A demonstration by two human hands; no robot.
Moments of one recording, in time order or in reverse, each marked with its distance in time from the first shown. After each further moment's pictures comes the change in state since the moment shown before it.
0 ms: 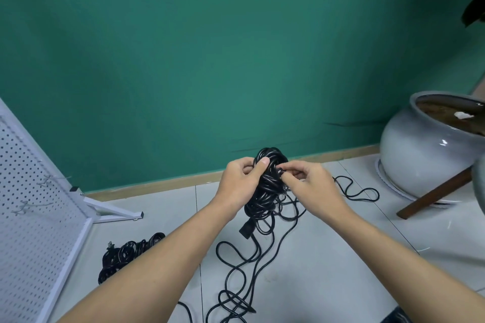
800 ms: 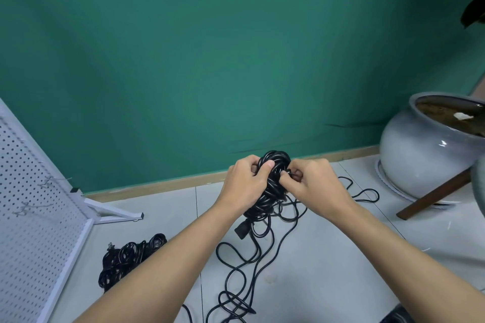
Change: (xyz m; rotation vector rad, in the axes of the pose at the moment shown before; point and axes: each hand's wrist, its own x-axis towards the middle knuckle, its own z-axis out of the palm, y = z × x) left_hand 0.003 0.005 0.005 0.375 0.074 0.126; right_hand 0.007 -0.003 -0.015 -0.426 -0.030 -0.265
